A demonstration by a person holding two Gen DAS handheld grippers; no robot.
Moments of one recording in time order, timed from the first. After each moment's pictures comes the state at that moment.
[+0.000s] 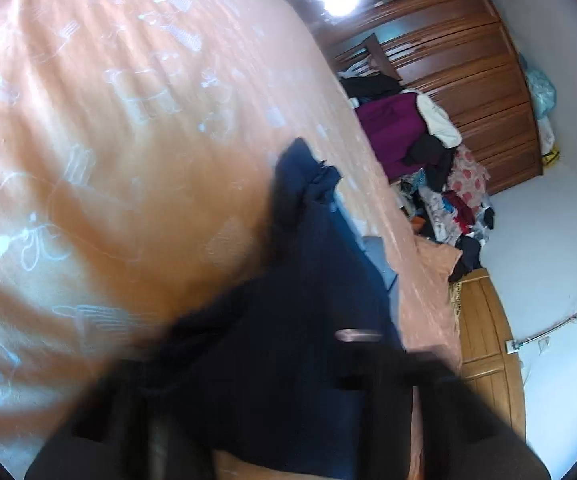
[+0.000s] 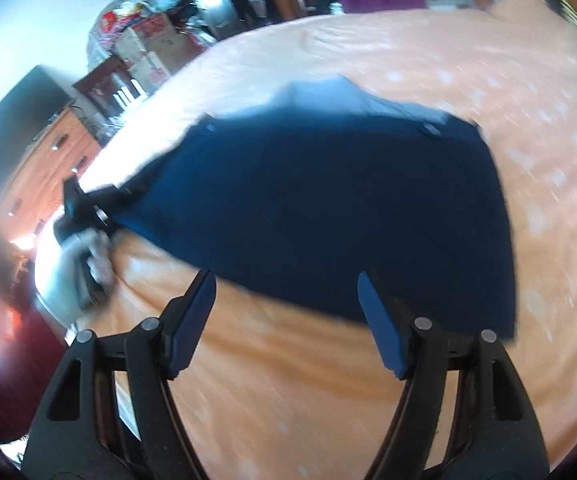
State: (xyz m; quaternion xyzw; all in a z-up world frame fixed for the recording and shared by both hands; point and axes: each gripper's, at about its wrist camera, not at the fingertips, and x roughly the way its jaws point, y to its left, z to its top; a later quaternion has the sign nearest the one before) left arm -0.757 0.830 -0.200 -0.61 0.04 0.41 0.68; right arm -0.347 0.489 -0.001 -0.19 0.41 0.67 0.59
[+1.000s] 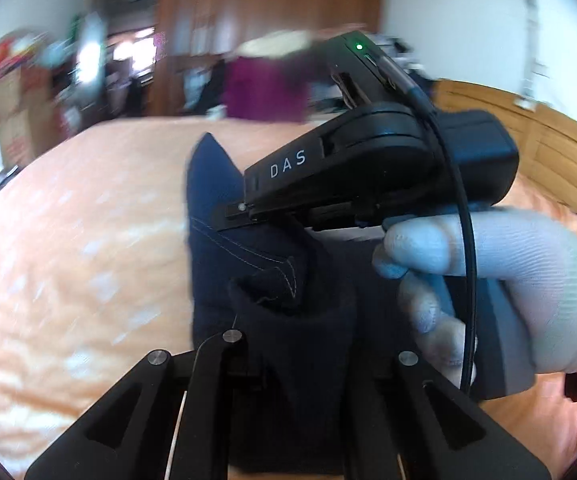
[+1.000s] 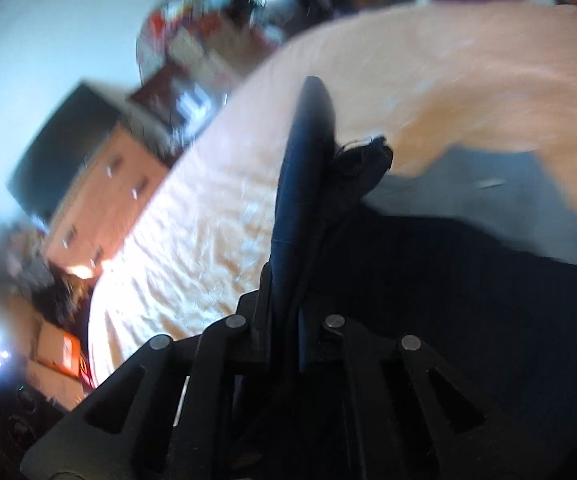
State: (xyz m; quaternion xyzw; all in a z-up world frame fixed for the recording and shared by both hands) left arm -0.570 0.752 -0.075 -0.21 0.24 0.36 0.87; right arm -0.394 0.709 0.004 -0.12 0.44 0.74 0.48
